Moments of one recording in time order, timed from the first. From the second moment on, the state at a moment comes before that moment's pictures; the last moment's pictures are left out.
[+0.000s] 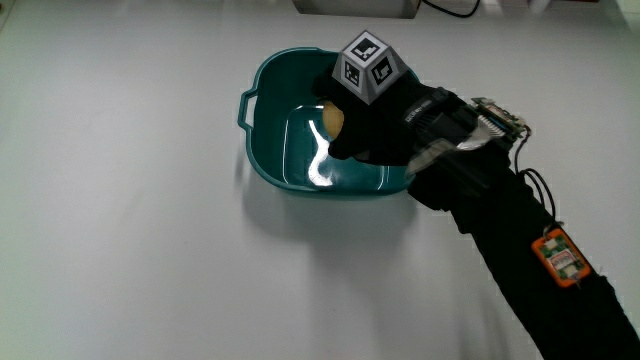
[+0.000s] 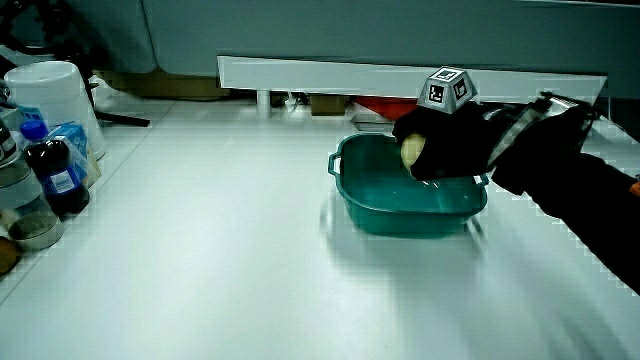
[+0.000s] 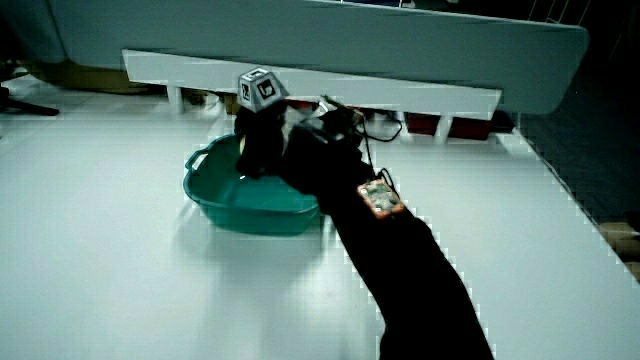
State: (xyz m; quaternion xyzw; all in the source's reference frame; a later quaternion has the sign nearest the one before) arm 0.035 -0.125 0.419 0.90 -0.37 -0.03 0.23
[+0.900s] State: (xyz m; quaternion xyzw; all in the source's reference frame) arm 0.025 -0.112 0.538 0.89 -0.31 -0.05 0.34
